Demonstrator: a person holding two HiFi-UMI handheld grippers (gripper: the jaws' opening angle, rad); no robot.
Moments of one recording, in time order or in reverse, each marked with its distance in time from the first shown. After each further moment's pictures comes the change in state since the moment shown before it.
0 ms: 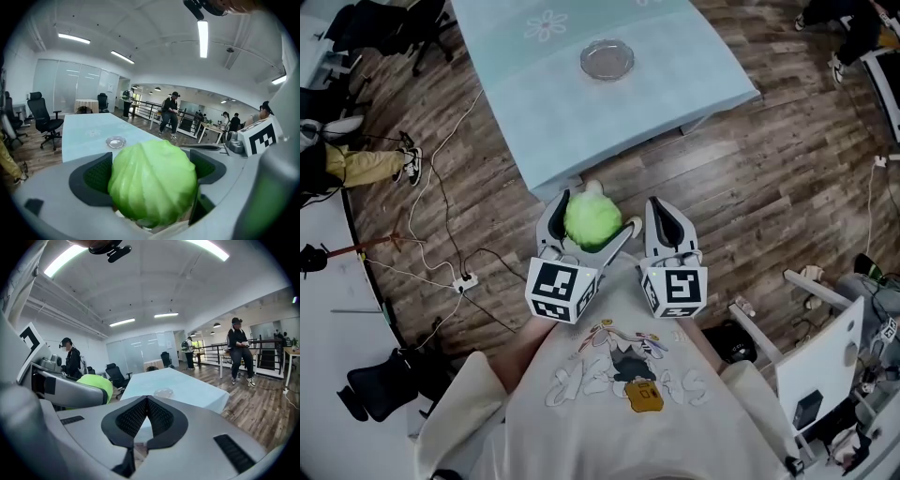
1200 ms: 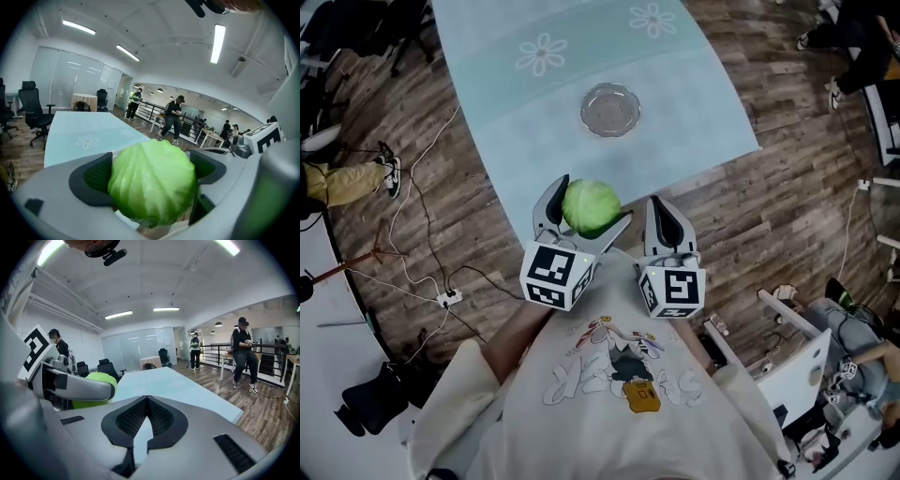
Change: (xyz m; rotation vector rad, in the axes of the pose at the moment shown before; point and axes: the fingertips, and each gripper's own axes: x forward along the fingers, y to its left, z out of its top) left arm 0.158 0.135 0.089 -0.063 -0.002 -0.046; right arm 0.187 -0.061 0.068 -0.021 0.059 -0.041
